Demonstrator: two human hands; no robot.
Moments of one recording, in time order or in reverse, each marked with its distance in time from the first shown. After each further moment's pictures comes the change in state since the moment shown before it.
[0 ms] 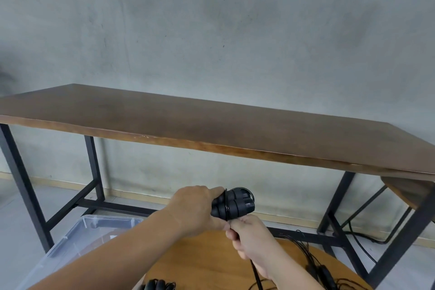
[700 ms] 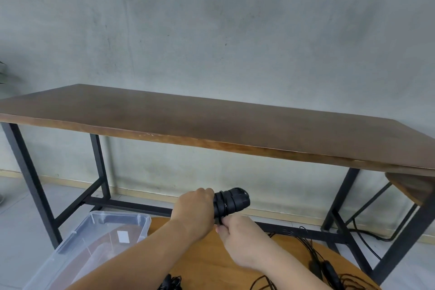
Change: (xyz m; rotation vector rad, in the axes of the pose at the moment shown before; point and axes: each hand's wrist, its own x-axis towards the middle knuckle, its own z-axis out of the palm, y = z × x) left_hand 0.006 -0.003 0.040 0.185 0.126 -0.173; right_hand -0.018 -0.012 0.021 -0.839 -0.037 -0.215
